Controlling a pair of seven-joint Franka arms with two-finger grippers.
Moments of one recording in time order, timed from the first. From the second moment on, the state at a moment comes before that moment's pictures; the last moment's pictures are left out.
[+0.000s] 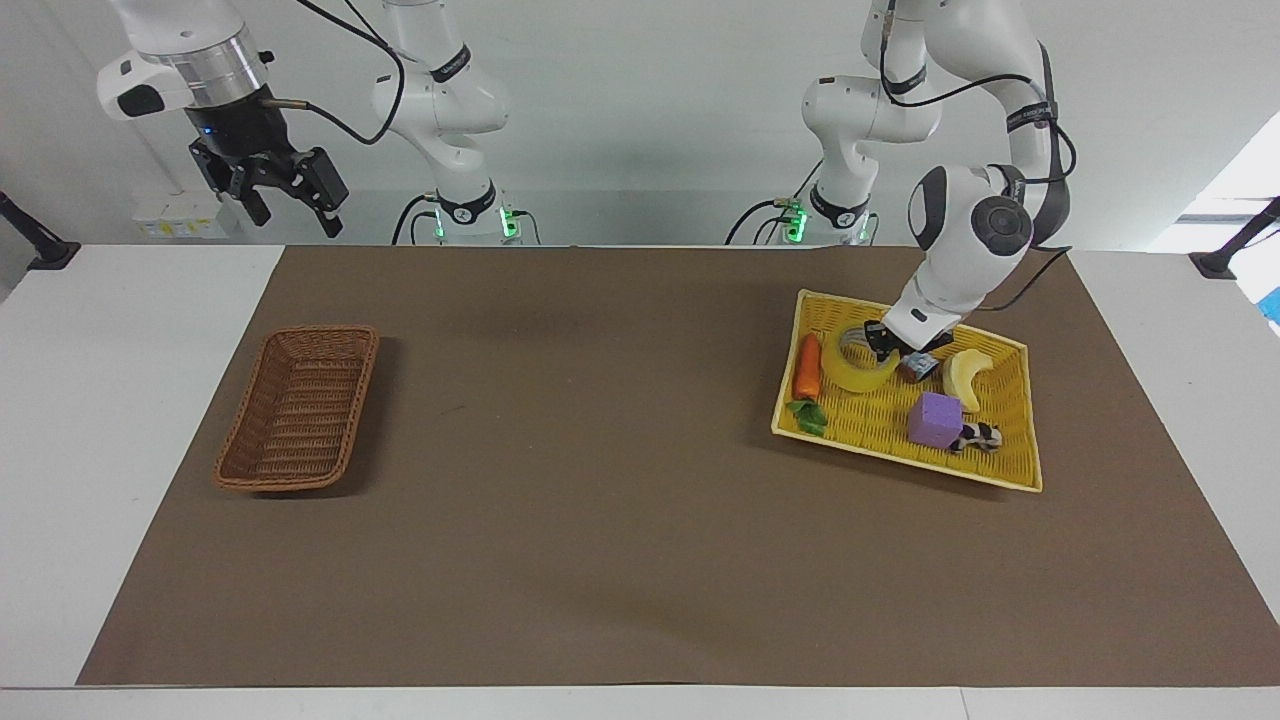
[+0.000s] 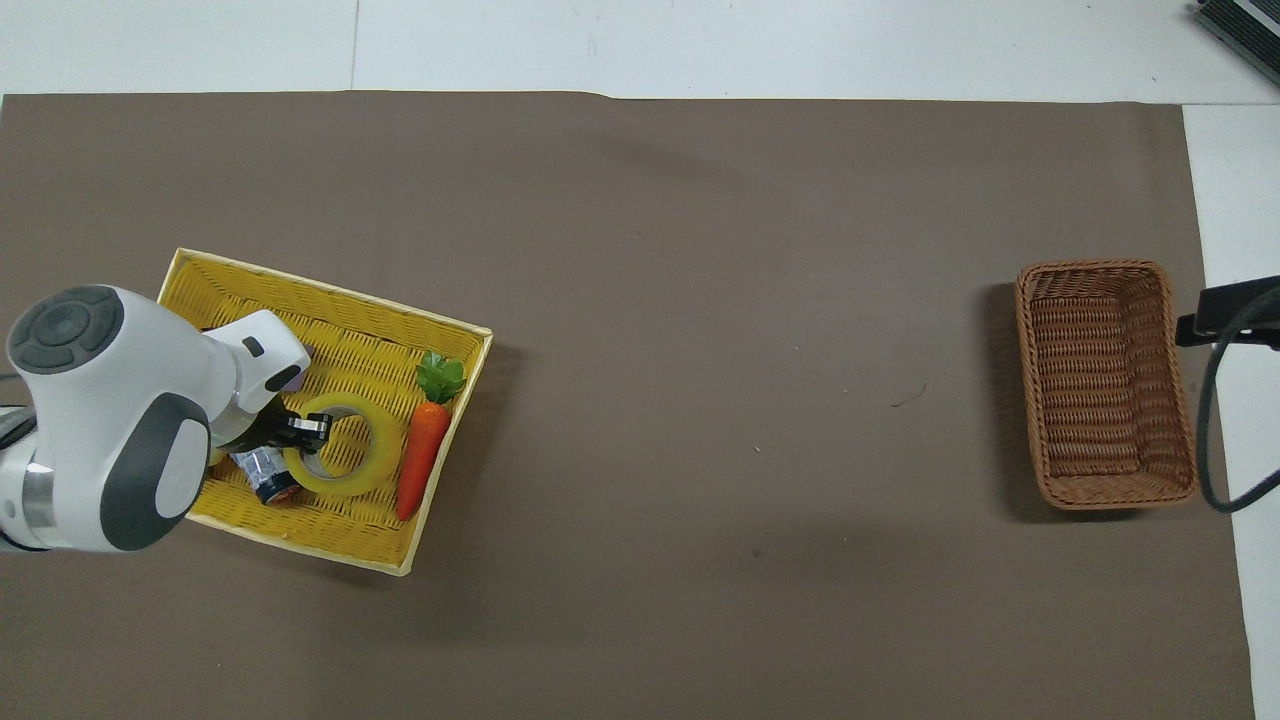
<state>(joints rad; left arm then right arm) -0.24 0.00 0.10 -2.17 -0.02 2.00 -0.02 0.00 -0.08 -0.06 -1.53 0.02 1.51 0.20</state>
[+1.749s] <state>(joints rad) -0.43 0.00 0.03 -1.72 -0.19 1.79 -0.66 0.03 -0.07 -0.05 -1.55 0.03 1.48 0.13</state>
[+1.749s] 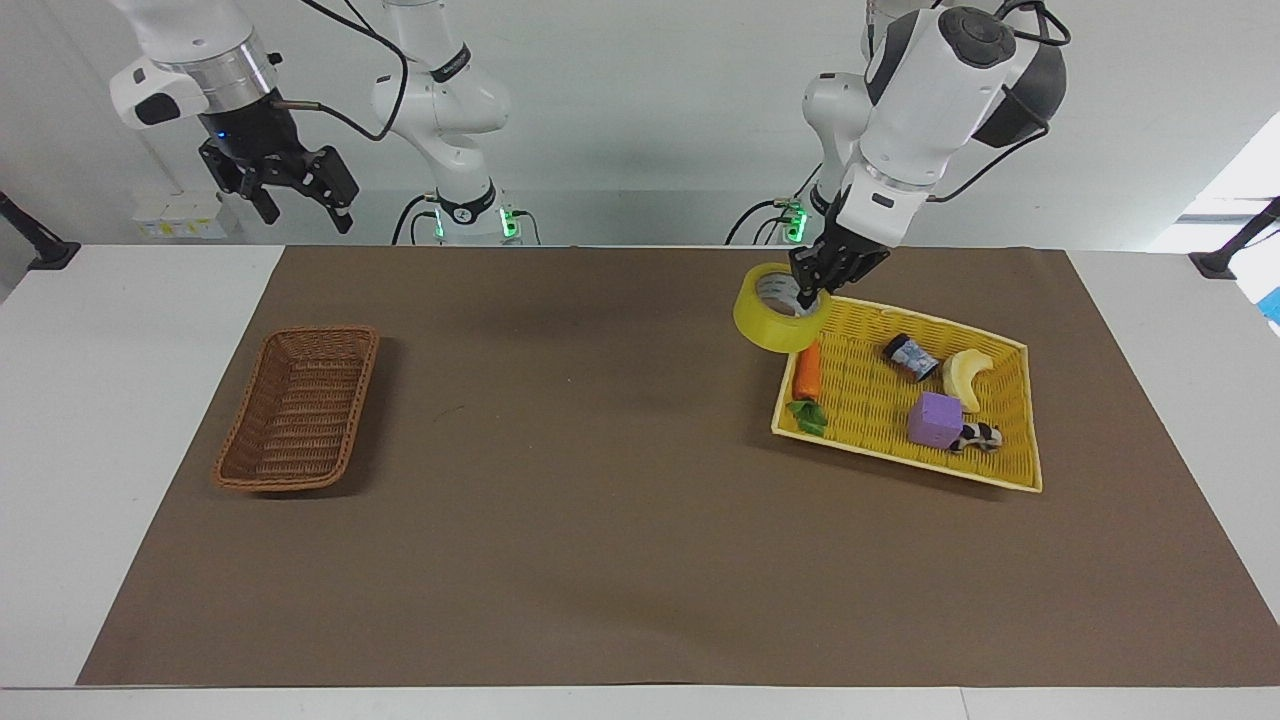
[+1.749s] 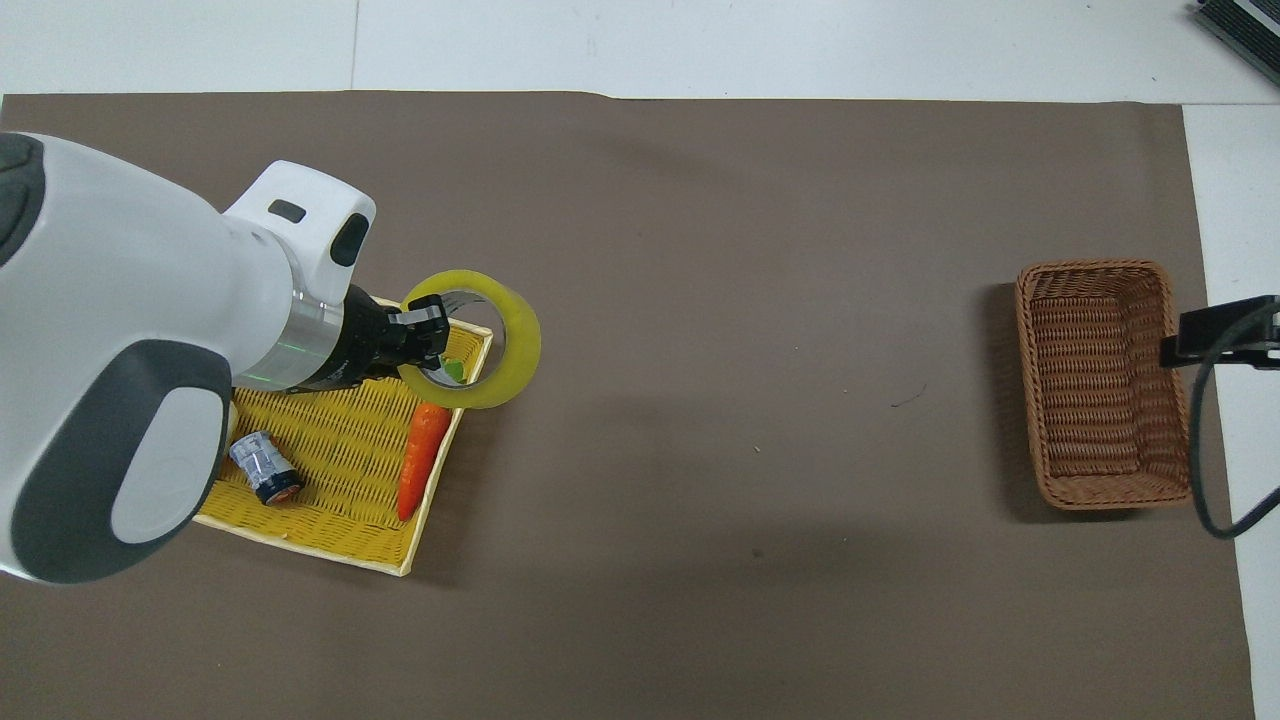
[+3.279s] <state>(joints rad) -0.58 0.01 0.03 -1.82 -0.39 2.09 -0.73 0.47 0.15 -0.03 -1.64 0.57 2.04 0.08</state>
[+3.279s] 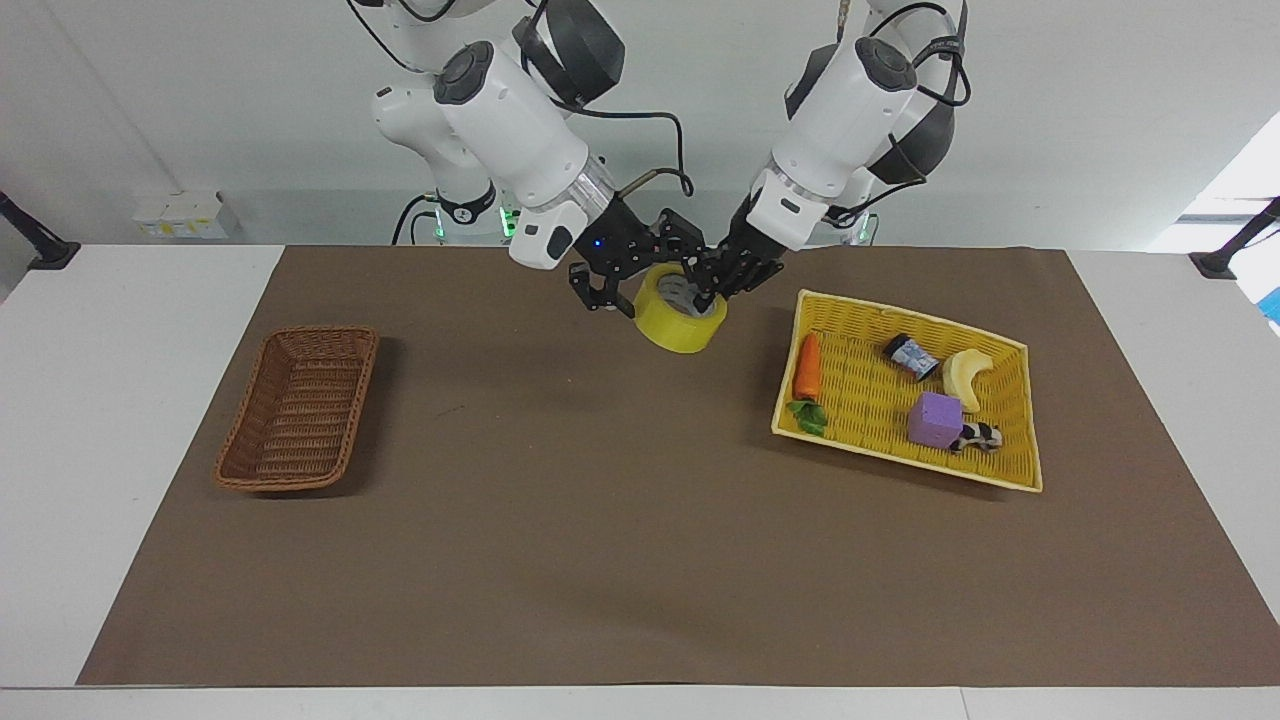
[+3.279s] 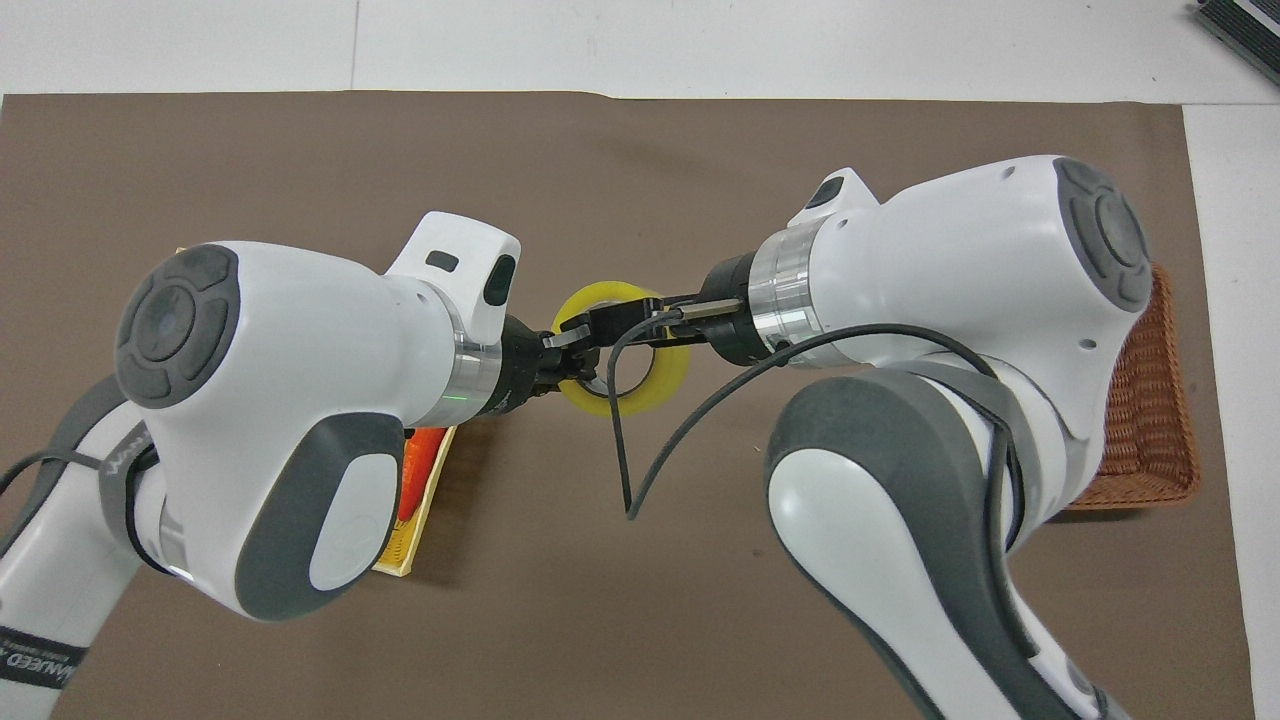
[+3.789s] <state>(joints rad) -0.60 0.01 0.04 -1.80 -0.46 2.12 -0.73 0.43 0.15 -0.04 -1.65 0.57 2.03 -0.05</state>
